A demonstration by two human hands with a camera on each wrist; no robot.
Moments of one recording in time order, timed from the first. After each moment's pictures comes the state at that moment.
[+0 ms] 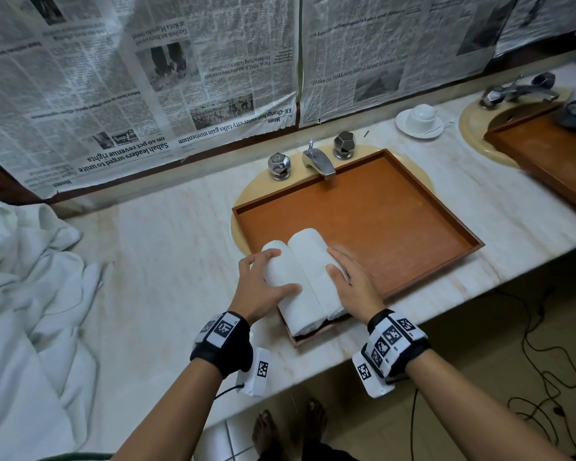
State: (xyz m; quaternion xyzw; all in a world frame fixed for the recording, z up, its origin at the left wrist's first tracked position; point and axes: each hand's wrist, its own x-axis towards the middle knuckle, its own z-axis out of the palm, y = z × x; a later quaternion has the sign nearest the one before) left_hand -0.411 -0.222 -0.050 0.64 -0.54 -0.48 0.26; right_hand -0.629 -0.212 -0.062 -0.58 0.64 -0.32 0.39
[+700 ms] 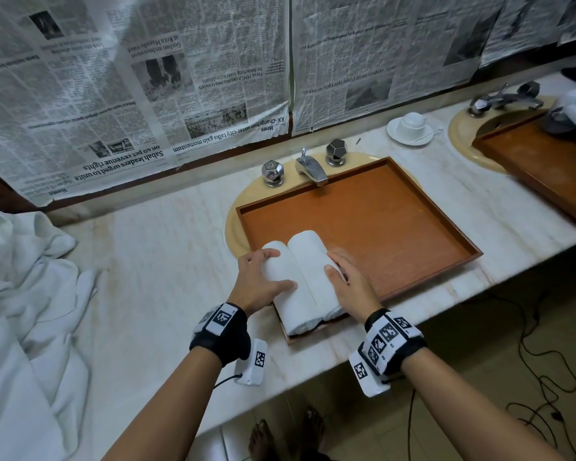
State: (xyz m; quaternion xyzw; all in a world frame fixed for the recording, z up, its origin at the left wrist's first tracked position) left_hand -0.422 -0.237 -0.042 0.63 -0.53 -0.50 0.25; right_hand -0.640 -0.217 -0.063 -0.55 0.66 -0.32 0.41
